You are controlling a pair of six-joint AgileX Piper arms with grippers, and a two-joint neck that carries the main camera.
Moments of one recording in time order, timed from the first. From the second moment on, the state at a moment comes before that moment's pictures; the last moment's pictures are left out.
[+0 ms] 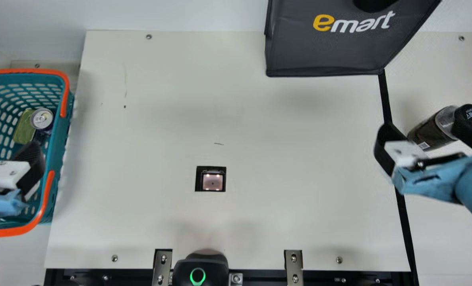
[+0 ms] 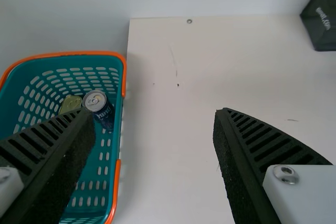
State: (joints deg) left arm -1.4 43.2 -66.7 -1.4 67.9 2.7; right arm 0.4 47.1 -69.8 2.5 65.1 -3.9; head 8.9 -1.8
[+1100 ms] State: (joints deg) left arm -1.6 43.3 -69.0 -1.3 69.6 2.6; right arm 0.6 42.3 -69.8 -1.0 70.0 -2.2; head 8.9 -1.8
